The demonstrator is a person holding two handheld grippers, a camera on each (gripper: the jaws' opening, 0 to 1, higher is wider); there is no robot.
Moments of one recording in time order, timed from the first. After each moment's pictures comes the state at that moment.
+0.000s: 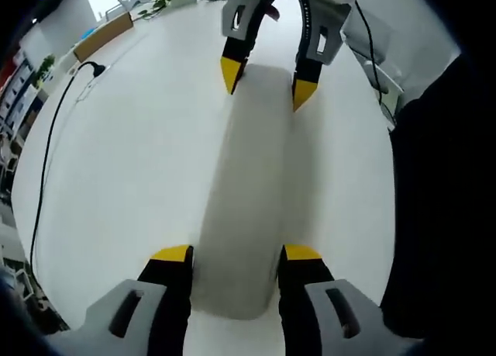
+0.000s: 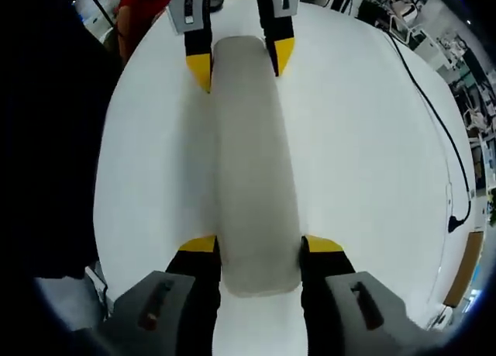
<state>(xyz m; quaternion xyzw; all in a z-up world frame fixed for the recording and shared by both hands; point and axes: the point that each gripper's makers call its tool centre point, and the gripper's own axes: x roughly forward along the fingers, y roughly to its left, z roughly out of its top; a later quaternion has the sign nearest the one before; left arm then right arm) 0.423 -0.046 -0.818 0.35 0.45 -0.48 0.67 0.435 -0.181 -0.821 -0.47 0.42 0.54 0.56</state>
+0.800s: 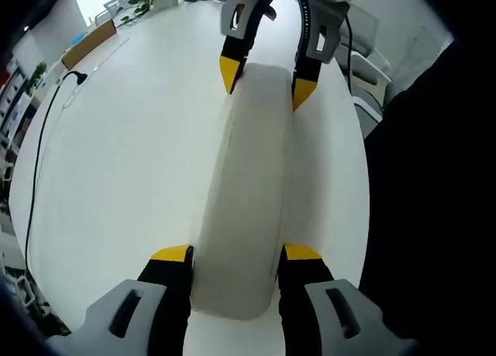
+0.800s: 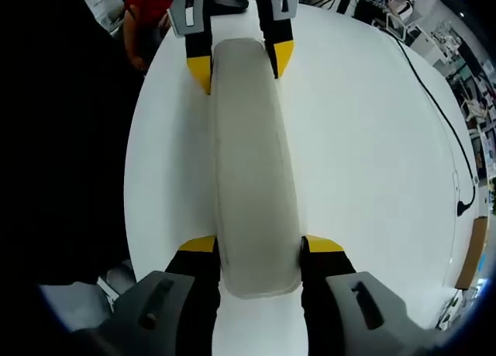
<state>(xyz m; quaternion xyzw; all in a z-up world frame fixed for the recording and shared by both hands) 0.373 -0.047 -0.819 0.36 0.44 -0.50 0.65 0.380 -0.184 -0.822 -0.46 0.43 0.53 0.57</state>
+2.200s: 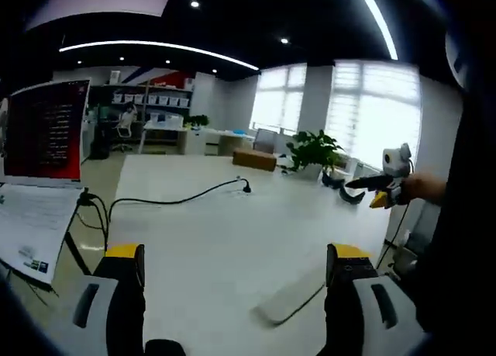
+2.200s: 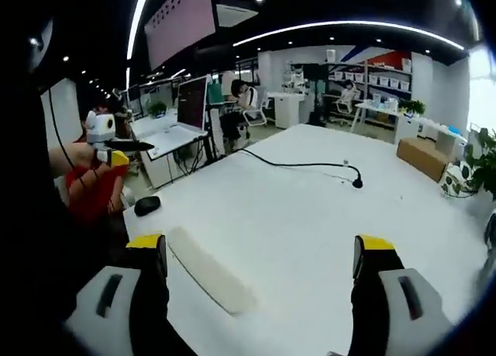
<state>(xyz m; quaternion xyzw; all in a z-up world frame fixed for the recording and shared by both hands) 0.384 0.103 -0.600 -0.05 0.13 -0.21 0.97 0.422 -0.247 -0.619 -0.03 0.23 0.37 0.90</state>
